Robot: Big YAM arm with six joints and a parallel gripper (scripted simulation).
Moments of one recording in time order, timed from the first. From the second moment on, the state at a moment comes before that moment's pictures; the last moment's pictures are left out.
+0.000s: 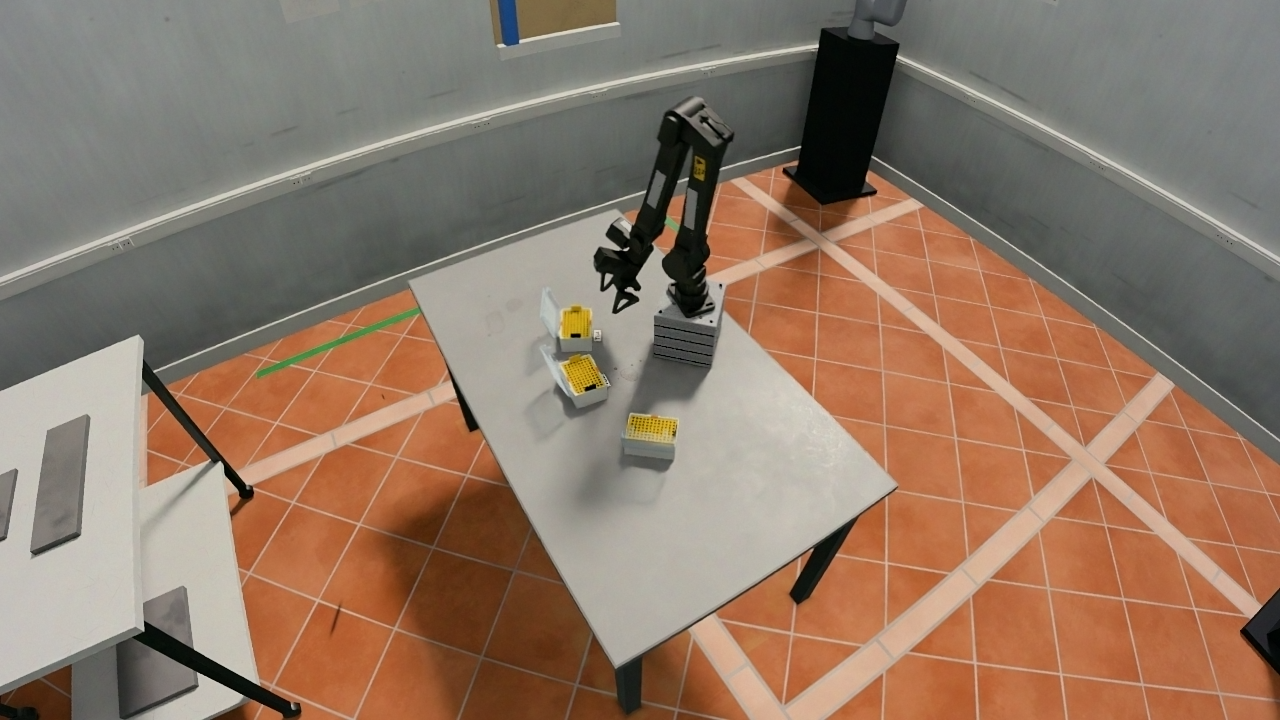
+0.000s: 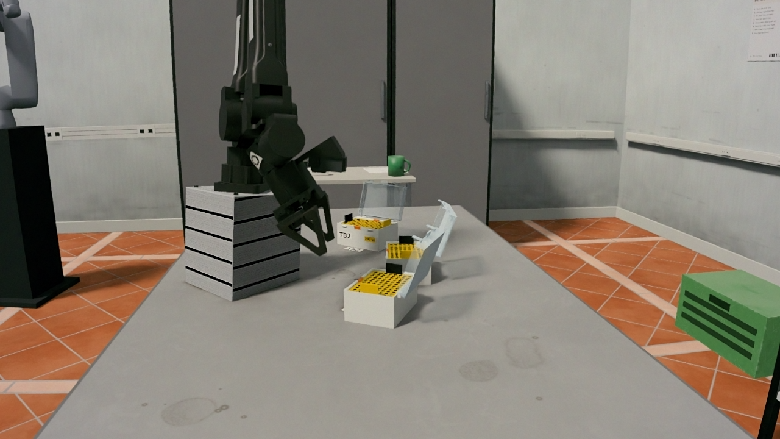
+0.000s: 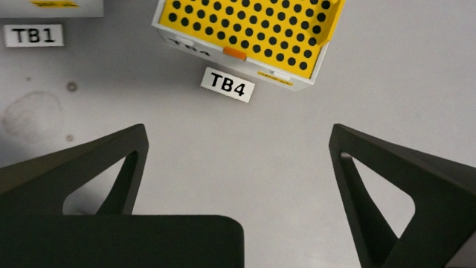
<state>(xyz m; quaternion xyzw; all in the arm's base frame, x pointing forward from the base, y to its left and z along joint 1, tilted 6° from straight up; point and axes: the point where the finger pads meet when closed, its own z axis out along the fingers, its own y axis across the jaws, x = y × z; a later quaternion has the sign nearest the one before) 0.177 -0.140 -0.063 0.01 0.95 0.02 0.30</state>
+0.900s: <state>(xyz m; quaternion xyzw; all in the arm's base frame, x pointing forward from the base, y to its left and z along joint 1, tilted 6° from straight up) 0.169 -0.139 -0.002 0.02 0.96 0.04 0.29</state>
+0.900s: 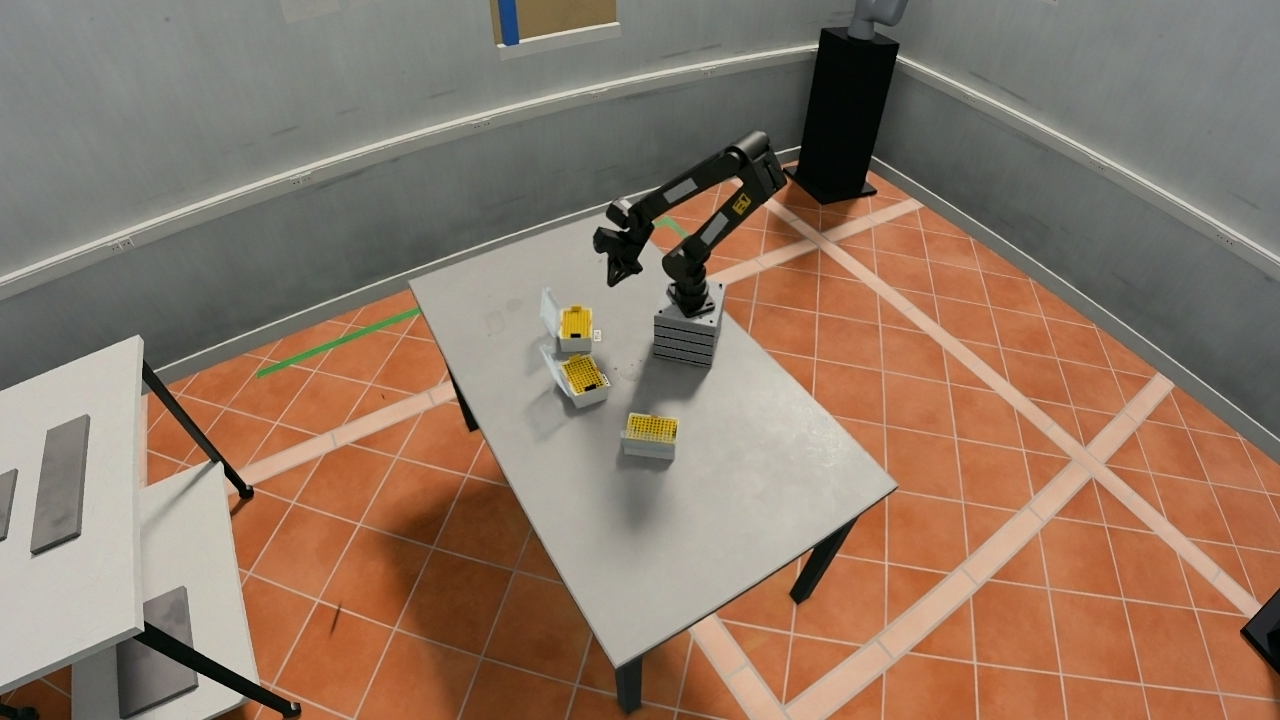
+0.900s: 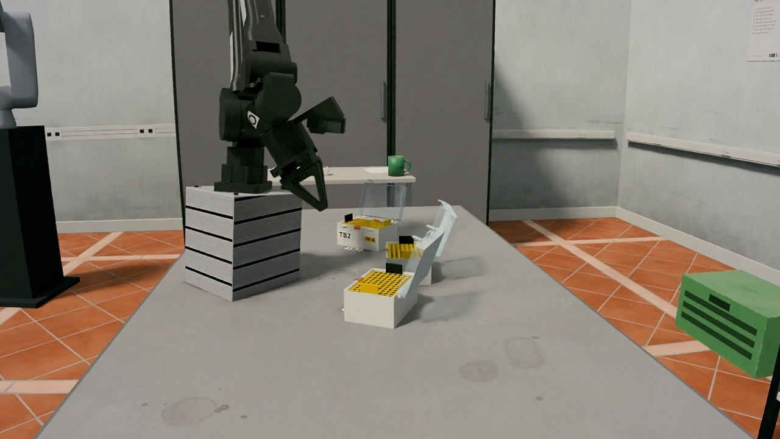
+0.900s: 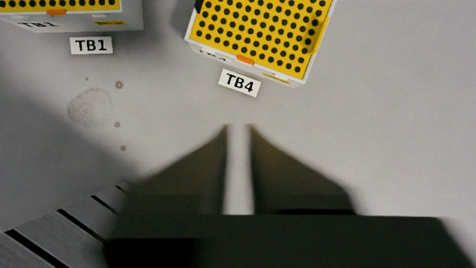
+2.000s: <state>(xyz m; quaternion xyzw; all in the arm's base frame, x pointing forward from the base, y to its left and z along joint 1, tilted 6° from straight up) 0.252 -0.161 0.001 0.12 0.99 0.04 0.04</state>
